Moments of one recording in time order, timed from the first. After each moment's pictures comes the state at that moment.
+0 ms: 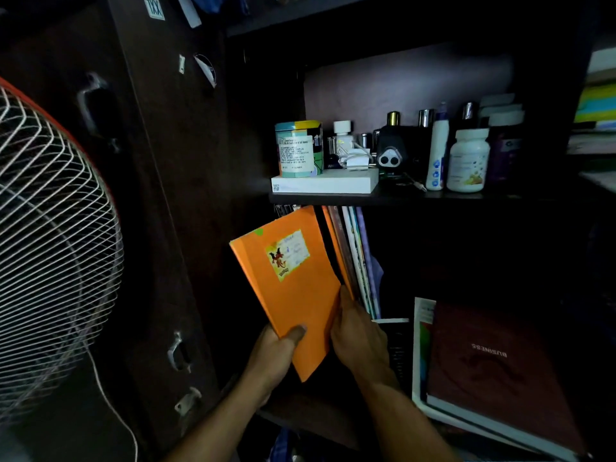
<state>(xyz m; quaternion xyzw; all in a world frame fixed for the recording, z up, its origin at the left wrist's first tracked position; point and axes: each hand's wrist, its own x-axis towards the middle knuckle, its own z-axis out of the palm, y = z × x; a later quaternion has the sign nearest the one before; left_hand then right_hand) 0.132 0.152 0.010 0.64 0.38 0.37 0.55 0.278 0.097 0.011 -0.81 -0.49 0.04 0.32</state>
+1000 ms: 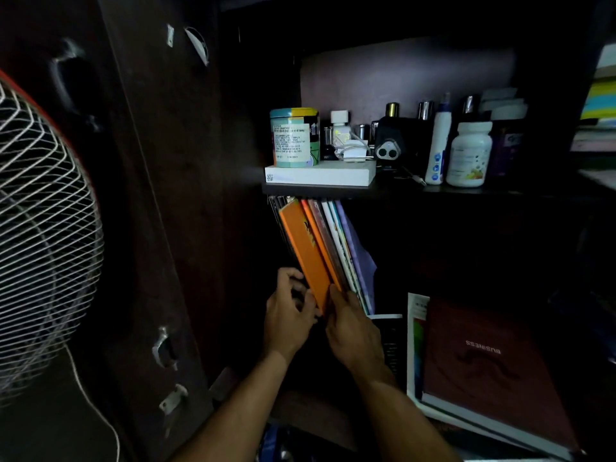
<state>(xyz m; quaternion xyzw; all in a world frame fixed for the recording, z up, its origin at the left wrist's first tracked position) 0.183 0.182 0.007 0.71 0.29 0.53 0.37 0.283 0.095 0.009 -0.78 -0.53 0.01 0.32</state>
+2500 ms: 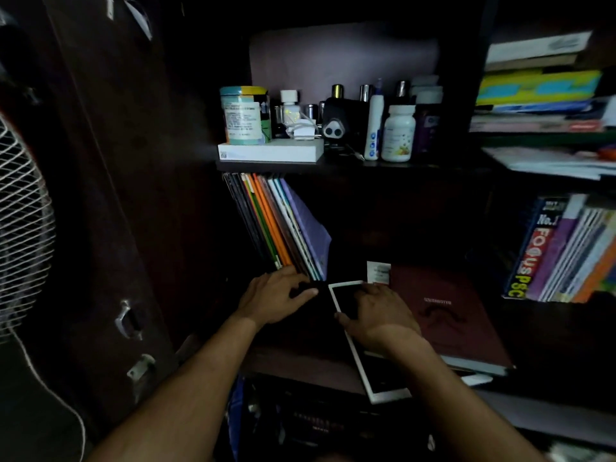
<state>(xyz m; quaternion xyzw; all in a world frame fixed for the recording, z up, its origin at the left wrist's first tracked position) 0.199 0.176 0.004 0.96 0.23 0.16 0.06 0.327 -0.022 0.032 -0.87 -0.50 -0.02 0.07</state>
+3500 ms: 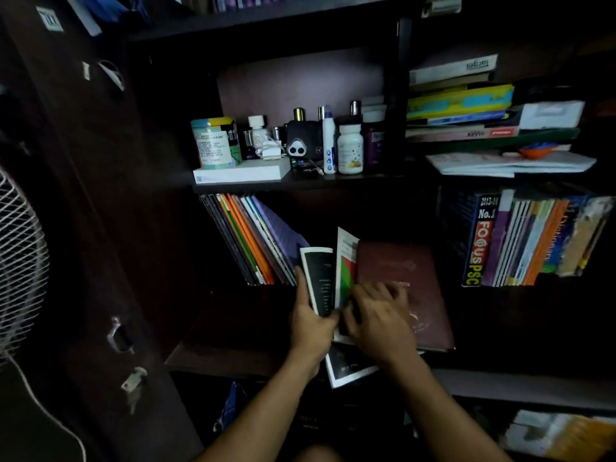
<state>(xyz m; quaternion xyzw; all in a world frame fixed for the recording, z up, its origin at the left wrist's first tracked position) 0.246 0.018 -0.004 0.69 0.27 0.41 0.54 0.332 -0.086 0.017 -0.79 -0.48 -0.26 0.28</state>
